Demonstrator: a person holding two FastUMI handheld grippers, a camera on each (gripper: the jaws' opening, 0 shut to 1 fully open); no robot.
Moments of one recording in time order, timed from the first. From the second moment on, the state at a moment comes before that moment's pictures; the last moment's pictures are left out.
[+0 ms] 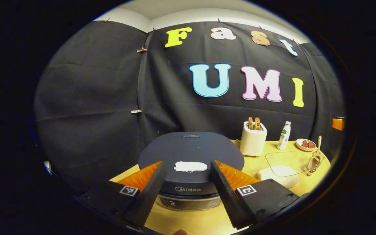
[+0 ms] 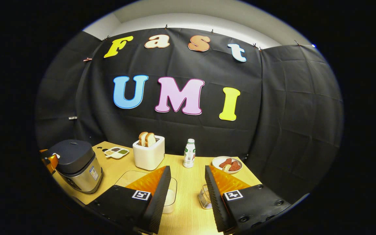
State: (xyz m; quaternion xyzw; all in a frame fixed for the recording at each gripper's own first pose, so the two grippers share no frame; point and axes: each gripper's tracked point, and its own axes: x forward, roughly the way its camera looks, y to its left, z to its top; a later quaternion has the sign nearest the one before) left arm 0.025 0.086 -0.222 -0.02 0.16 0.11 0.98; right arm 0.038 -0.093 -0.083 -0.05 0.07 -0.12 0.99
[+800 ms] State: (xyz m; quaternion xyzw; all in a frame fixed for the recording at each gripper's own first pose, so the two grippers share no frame) left arm 0.025 0.085 -0.227 -0.01 0.17 0.10 0.98; right arm 0.036 -0.079 -0.076 -0.04 0.06 -0.10 0.99
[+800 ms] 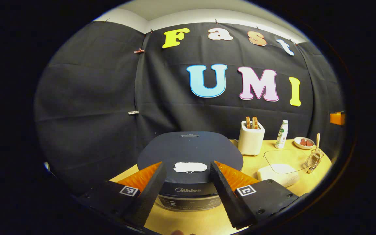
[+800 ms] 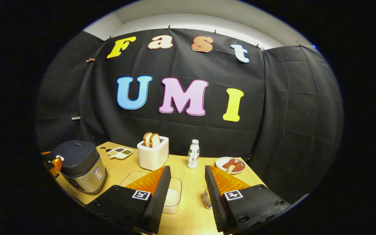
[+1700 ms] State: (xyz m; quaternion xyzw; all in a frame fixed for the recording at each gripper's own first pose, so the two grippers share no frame) left arm 0.048 0.080 -0.152 -0.01 0.12 0.10 0.99; right arm 0.020 -0.086 -0.048 -0.03 0.03 -0.10 0.99
